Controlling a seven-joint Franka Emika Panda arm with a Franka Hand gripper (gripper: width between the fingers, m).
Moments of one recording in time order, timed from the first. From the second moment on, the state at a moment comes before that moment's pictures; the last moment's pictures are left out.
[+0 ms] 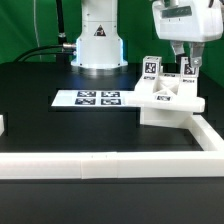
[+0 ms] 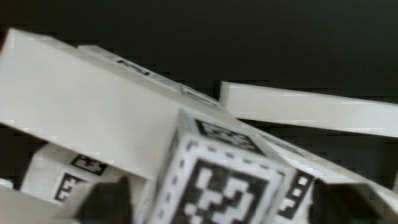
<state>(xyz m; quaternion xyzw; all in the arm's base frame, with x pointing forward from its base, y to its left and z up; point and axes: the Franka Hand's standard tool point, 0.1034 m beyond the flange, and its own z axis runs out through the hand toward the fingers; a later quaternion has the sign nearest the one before) 0.500 0.131 0.119 -0.75 0.65 0.01 0.10</state>
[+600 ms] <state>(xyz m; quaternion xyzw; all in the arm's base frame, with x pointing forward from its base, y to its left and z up) 0.499 0.137 0.119 -0.91 0.40 0.00 0.08</state>
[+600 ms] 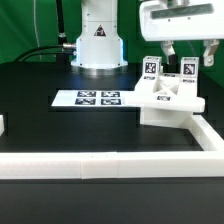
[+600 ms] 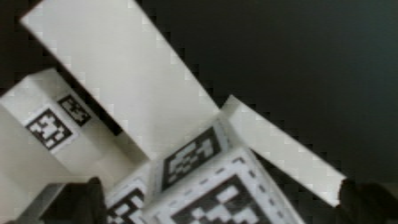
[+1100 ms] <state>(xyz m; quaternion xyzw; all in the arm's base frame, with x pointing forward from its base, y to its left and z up) 0.503 0.139 0.120 -0.98 0.18 -0.01 0.07</state>
